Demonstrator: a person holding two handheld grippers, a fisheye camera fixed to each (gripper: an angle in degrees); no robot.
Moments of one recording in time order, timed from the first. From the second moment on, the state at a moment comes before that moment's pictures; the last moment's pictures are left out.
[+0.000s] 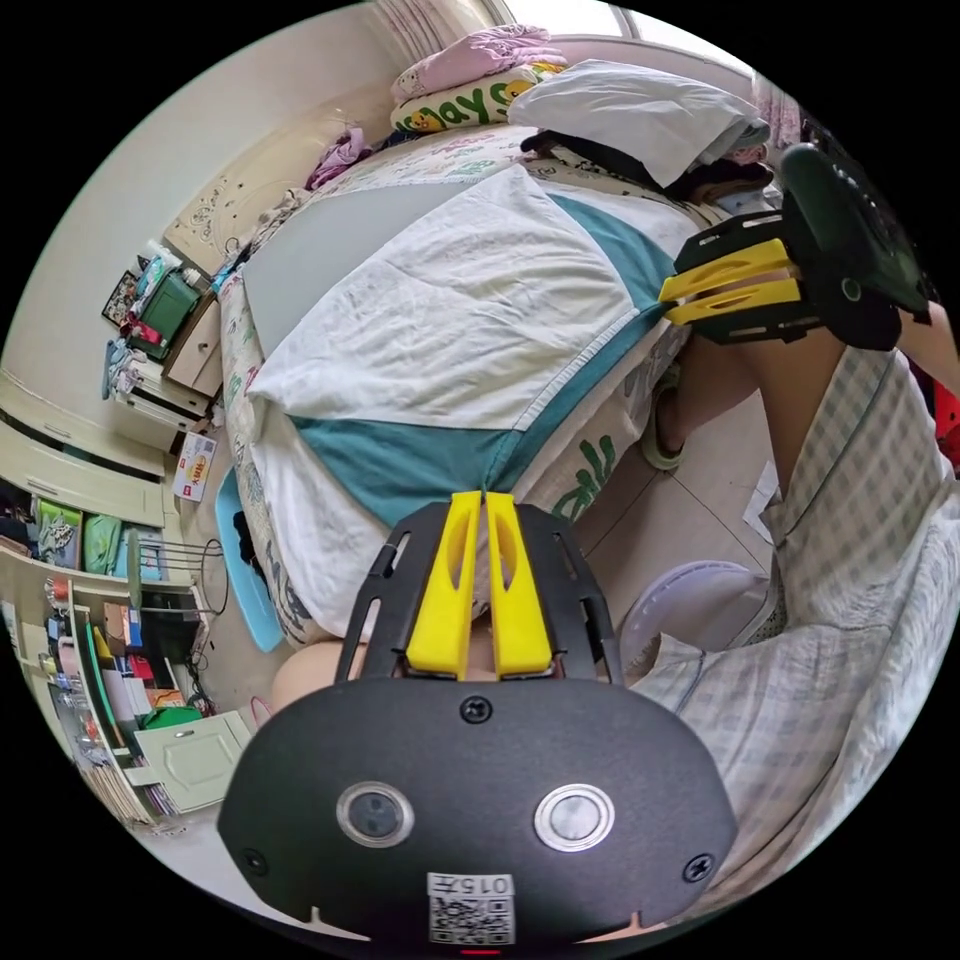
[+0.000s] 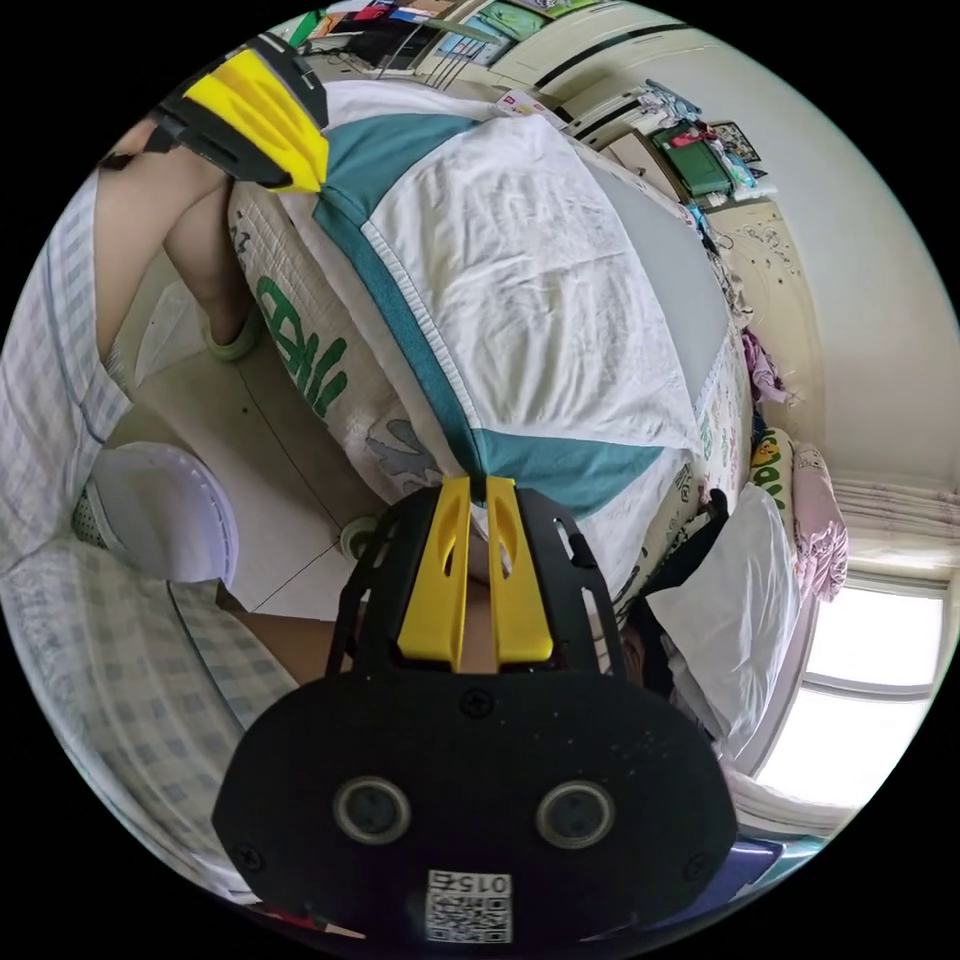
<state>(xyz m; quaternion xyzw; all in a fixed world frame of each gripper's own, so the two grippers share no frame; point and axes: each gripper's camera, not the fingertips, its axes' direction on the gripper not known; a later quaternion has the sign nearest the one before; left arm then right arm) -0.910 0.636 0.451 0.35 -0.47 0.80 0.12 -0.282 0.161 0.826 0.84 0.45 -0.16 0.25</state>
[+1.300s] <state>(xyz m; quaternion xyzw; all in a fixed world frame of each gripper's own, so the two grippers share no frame) -0.487 0.446 0.086 0.11 0.15 0.69 0.70 0.218 0.566 0.388 0.68 -0.31 -0.52 0.41</state>
